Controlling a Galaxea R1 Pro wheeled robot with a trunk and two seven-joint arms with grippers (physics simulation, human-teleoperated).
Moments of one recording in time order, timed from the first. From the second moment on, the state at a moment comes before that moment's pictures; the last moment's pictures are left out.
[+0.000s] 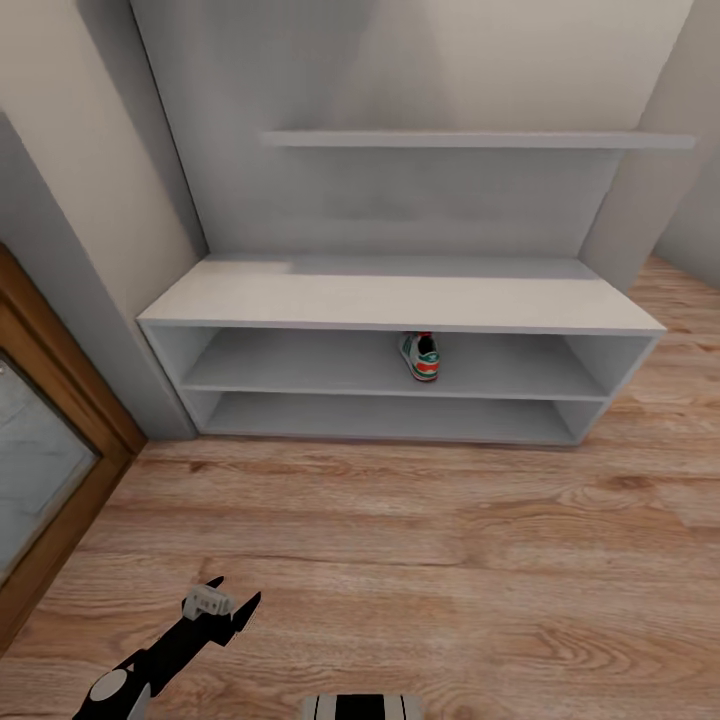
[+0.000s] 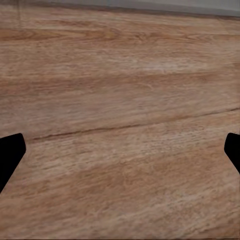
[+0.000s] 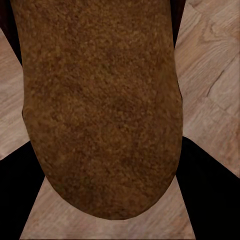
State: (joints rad) left arm -0.31 0.13 0.17 -0.69 0.02 -0.27 -0.63; right arm -0.18 -0.31 -1.03 -0.82 0.00 0.06 0.19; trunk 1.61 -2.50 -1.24
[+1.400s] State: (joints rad) left arm -0.31 0.13 0.16 -0.69 0.02 -0.28 -0.62; right arm -0.18 -0.31 -1.02 -0.79 0.03 0.00 0.19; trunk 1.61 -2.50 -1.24
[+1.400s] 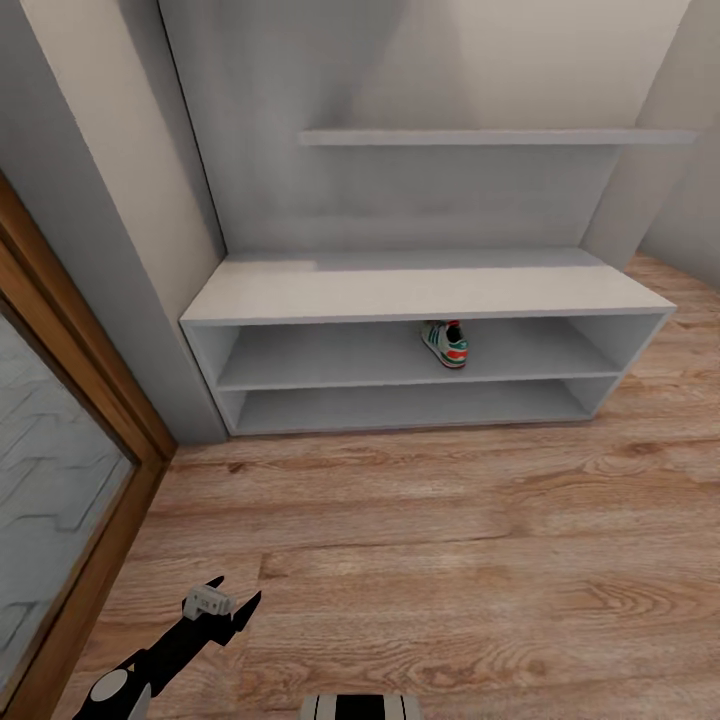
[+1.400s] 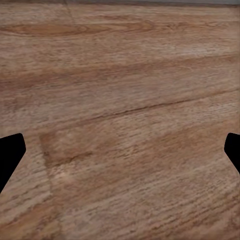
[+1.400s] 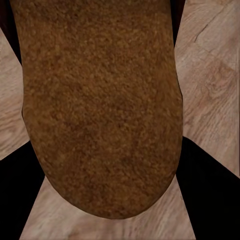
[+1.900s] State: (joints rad) left arm -0.31 0.11 0.16 -0.68 0.02 -0.28 -0.63; right arm -0.18 -0.28 -1.02 -0.80 0.05 -0.01 0.19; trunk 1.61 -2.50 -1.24
